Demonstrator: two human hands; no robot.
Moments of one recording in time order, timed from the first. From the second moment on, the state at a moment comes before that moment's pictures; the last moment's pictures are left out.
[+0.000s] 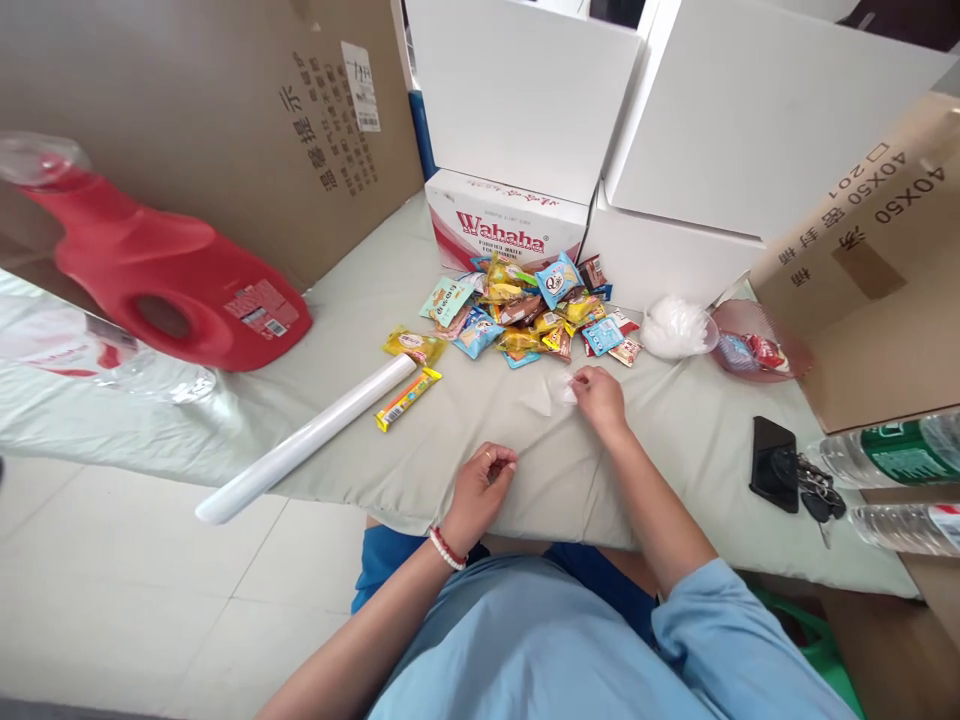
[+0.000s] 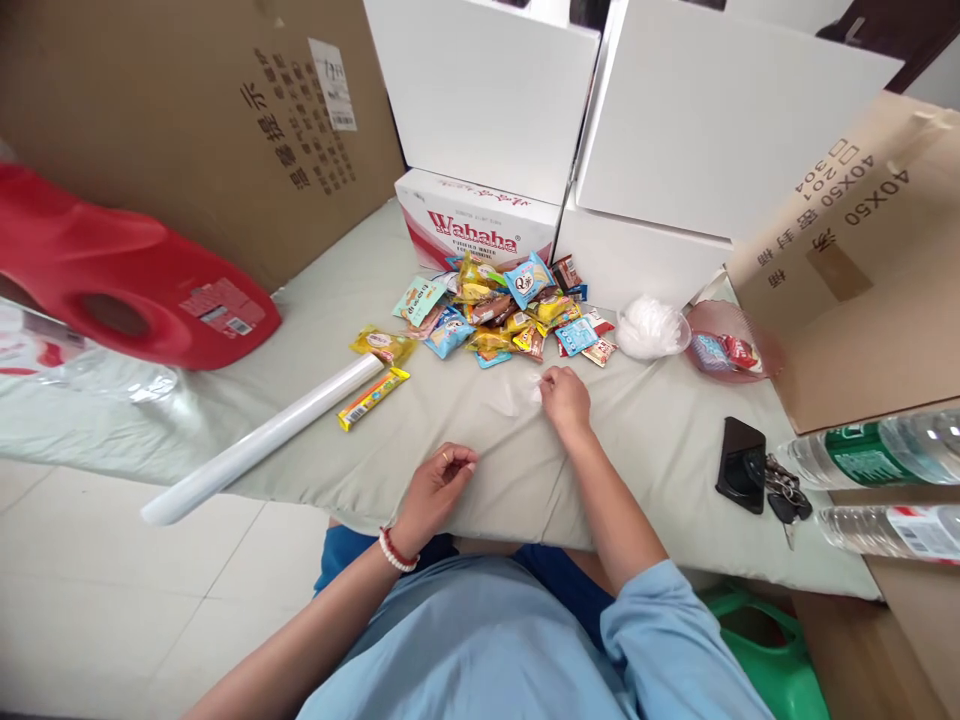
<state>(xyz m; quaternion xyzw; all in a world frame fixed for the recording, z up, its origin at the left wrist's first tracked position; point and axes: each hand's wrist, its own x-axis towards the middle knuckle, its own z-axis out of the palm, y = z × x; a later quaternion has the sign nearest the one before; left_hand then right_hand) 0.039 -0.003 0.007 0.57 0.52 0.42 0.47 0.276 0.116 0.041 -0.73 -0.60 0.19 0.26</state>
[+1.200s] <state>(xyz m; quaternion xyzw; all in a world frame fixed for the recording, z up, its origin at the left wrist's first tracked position) 0.036 -0.007 0.055 0.37 0.49 0.37 0.70 0.265 -0.046 0.056 -0.54 -0.60 0.35 0.48</state>
